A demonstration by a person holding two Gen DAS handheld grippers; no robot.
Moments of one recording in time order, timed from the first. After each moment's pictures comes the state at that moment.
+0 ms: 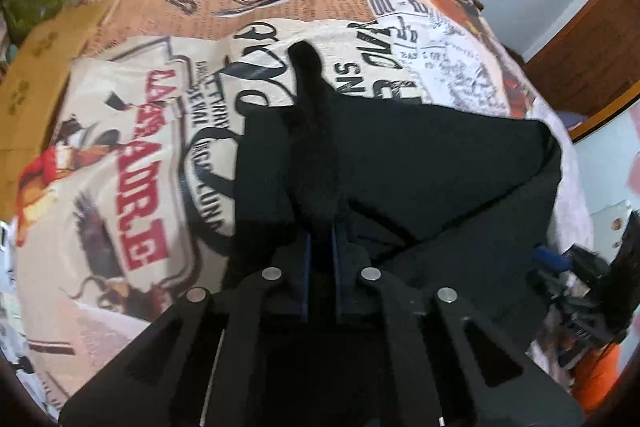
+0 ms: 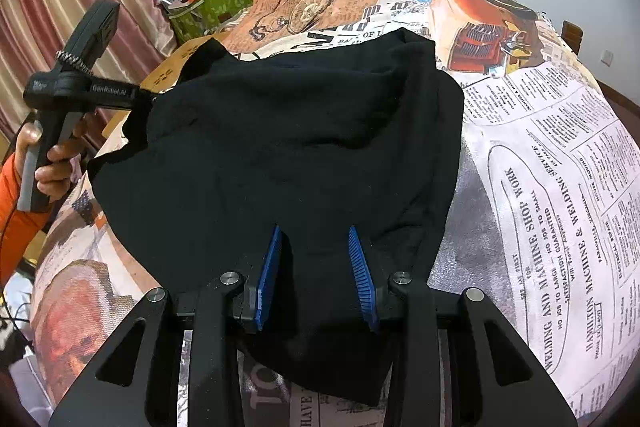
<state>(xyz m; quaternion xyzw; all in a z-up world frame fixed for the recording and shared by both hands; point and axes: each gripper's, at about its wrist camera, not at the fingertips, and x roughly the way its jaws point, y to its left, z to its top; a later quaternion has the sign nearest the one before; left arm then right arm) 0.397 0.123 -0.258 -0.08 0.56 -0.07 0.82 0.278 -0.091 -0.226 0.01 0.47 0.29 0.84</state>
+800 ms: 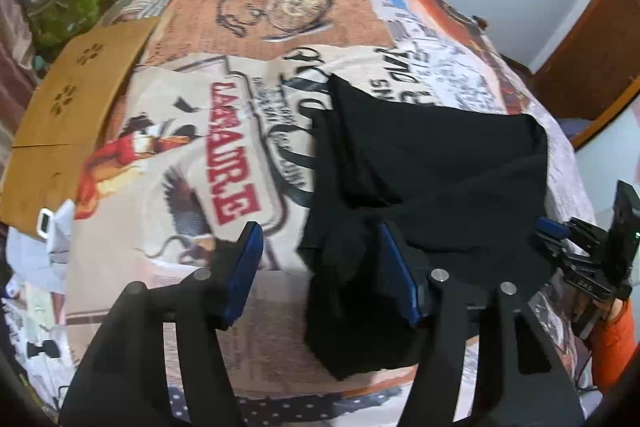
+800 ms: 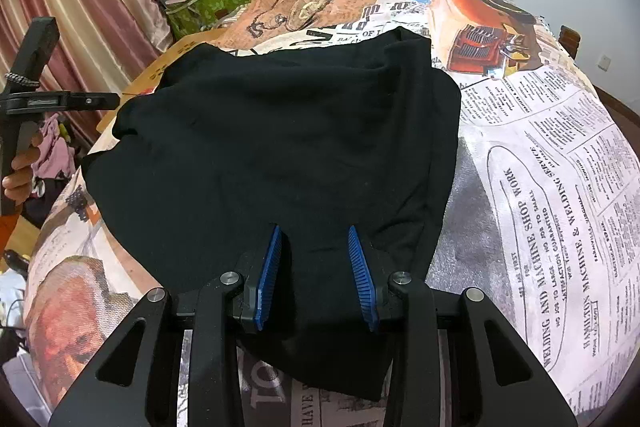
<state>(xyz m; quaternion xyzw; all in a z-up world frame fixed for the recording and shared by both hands) 0.344 0.161 -0.221 -0.07 0.53 -0.05 0.85 0.276 -0.089 -0.226 -0.01 0.47 0.28 0.84</state>
